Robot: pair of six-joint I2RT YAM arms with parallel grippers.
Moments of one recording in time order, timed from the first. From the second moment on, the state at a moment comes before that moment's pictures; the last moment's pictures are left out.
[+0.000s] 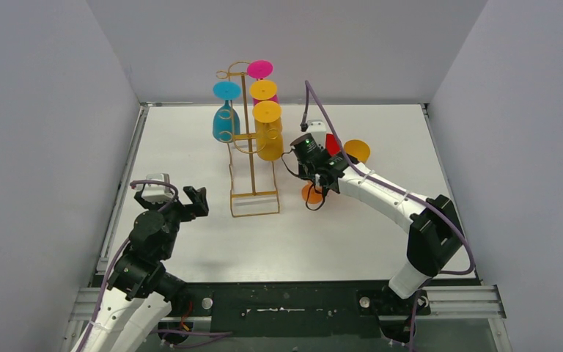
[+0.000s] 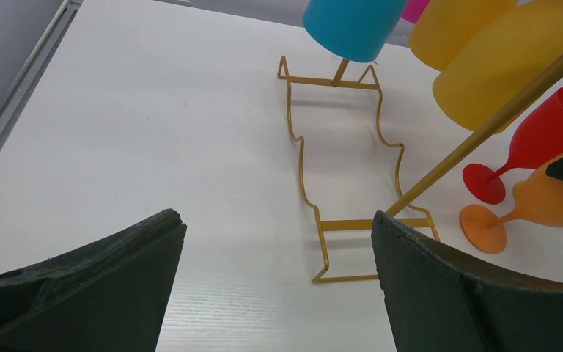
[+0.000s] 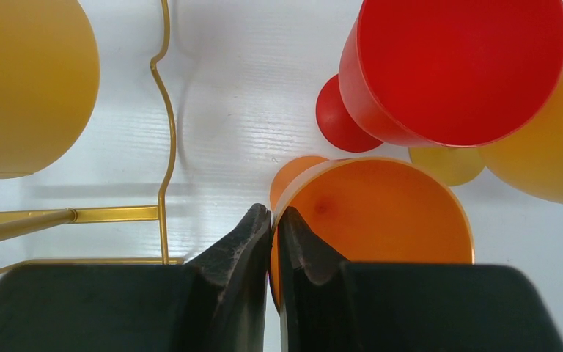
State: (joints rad) left arm -0.47 0.36 0.52 -0.30 -0.42 -0.31; right arm 0.73 1.63 1.32 -0.54 0.44 0.48
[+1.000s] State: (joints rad) left arm -0.46 0.37 0.52 -0.30 -0.39 -0.30; right arm 0.73 1.72 1.42 -0.56 0.47 0.42
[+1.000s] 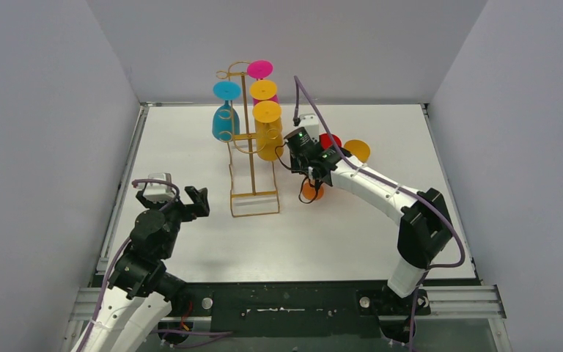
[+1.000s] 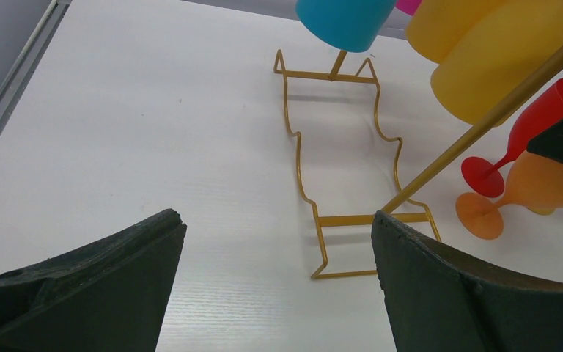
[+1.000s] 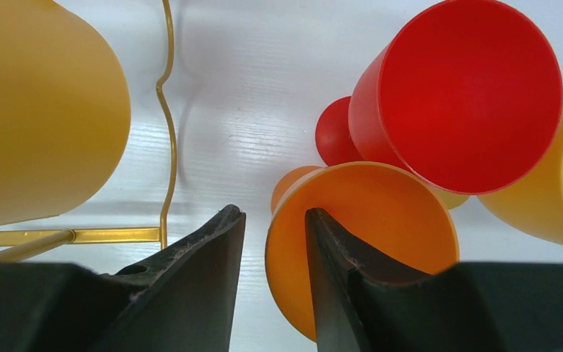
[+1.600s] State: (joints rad) left arm -0.45 0.51 0.56 -0.30 -0.25 -0.31; right arm 0.75 1.27 1.15 -0.42 0.38 0.47
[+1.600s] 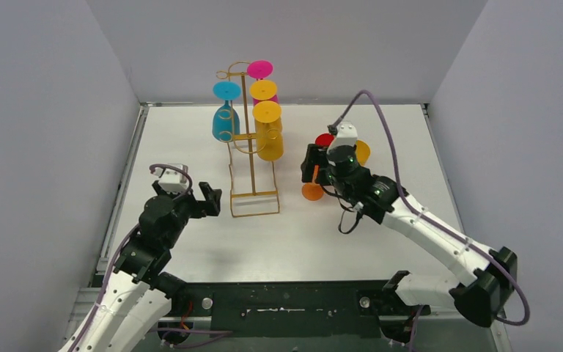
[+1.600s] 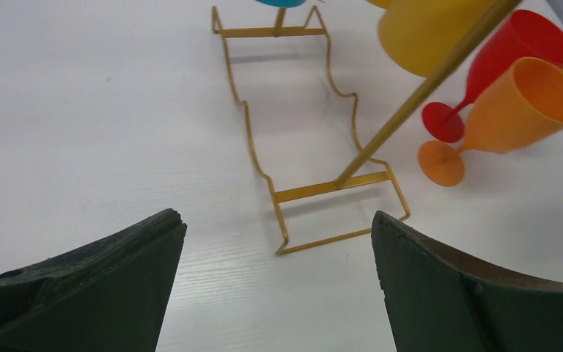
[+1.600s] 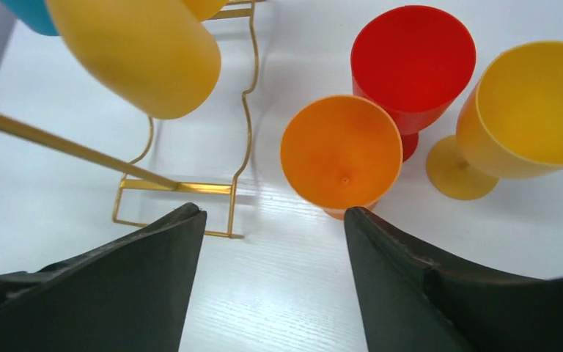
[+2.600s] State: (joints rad) left arm 0.09 1.10 1.05 -0.01 0.44 -0.69; right arm 0.65 0.91 0.95 -0.38 0.29 0.43
